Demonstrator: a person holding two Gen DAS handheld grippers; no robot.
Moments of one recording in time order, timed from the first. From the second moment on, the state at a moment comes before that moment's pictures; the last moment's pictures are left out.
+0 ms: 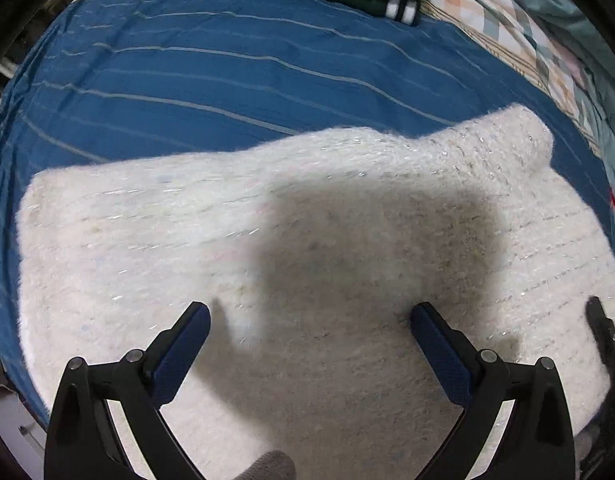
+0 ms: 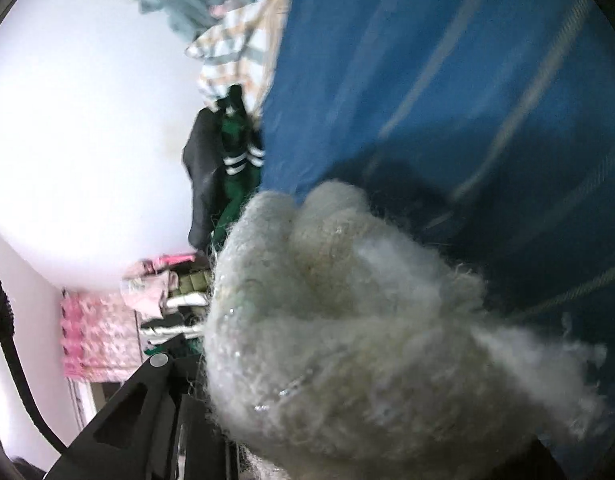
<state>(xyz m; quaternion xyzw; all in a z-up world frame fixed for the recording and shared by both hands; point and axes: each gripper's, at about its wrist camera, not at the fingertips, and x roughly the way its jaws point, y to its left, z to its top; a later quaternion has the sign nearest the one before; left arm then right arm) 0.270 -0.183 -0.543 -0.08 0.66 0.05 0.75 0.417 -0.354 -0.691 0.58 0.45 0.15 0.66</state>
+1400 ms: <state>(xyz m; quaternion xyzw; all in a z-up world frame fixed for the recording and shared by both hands) -0.016 0.100 -0.426 -0.35 0.50 0.37 0.70 0.371 0.054 -0.520 0.04 0.66 0.36 0.66</state>
